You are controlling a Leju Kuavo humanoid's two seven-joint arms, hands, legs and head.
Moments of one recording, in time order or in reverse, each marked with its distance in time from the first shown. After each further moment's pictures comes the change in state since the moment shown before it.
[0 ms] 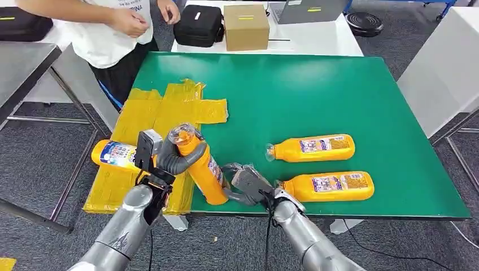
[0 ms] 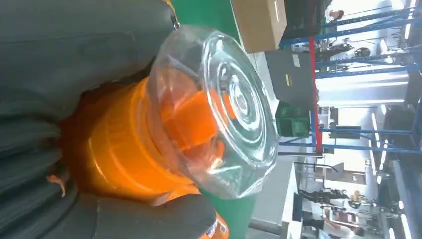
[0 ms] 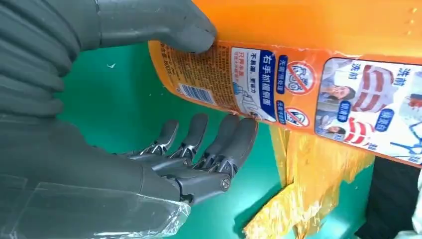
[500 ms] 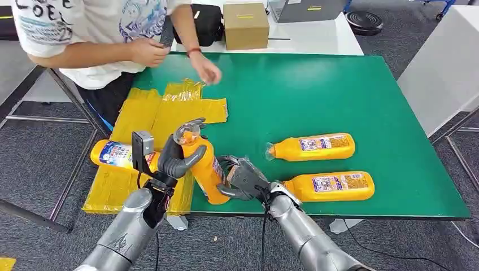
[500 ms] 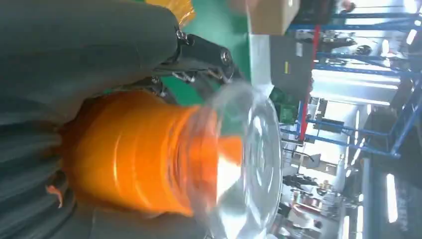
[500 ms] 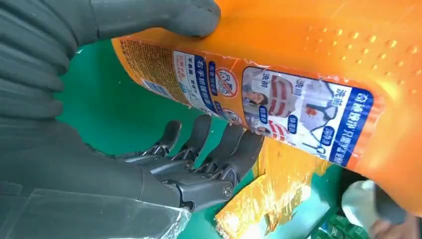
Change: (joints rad) left arm 0.016 -0.014 -0.002 0.005 0.171 -0.057 -0.008; right arm -0.034 0.012 0.026 0.000 0.026 0.008 -0.011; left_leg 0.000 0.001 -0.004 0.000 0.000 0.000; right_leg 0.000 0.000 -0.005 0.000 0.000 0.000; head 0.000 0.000
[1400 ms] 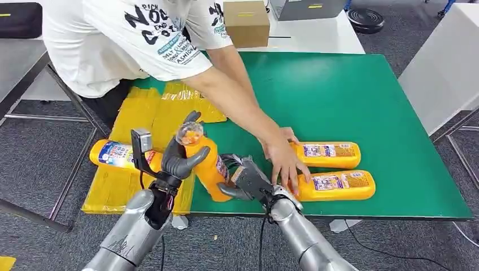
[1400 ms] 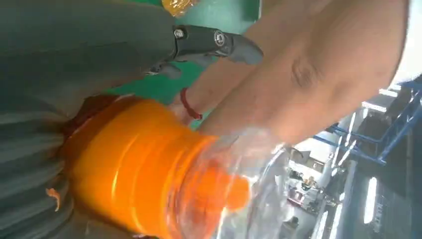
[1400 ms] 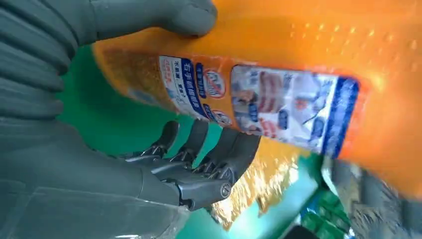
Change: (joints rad) left arm 0.013 -0.026 -0.013 -0.039 0.176 -0.016 0.047; right arm 0.055 0.008 -0.020 -0.087 -0.014 -0.008 -0.039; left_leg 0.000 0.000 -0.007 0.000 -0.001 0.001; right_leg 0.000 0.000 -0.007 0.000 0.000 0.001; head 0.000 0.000
